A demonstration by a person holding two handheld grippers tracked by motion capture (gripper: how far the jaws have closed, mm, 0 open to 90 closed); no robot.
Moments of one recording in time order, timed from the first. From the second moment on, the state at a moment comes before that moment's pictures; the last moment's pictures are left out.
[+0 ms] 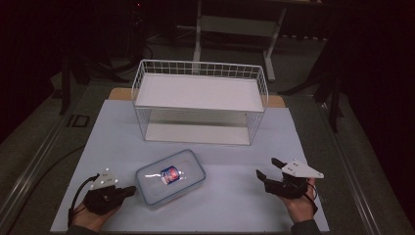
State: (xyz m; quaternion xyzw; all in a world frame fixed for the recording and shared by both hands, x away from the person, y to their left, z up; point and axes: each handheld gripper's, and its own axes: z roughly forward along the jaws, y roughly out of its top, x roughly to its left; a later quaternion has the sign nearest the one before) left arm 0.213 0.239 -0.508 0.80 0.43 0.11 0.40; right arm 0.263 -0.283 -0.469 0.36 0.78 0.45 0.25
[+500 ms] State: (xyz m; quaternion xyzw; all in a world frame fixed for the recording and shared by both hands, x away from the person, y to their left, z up) left arm 0.277 0.199 -0.512 0.79 0.45 0.12 0.40; right arm 0.267 -0.276 -0.471 0.37 0.78 0.46 0.23
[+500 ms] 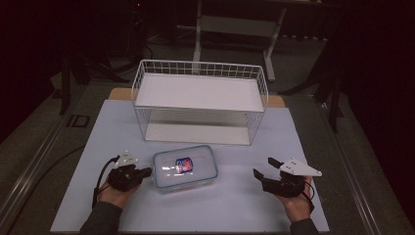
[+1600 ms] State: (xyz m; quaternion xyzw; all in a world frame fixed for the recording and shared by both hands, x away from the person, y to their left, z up) left arm 0.284 0.165 -0.518 0.78 0.45 0.12 0.41; right arm 0.315 -0.206 -0.498 0.37 0.82 0.42 0.11
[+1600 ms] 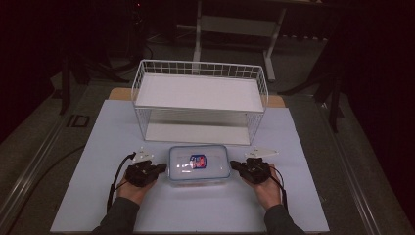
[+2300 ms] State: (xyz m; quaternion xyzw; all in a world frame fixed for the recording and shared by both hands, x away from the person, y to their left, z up) left arm 0.271 0.180 -0.512 0.77 0.46 0.12 0.42; right arm 0.302 -0.196 -0.489 0.35 0.83 0.42 0.14
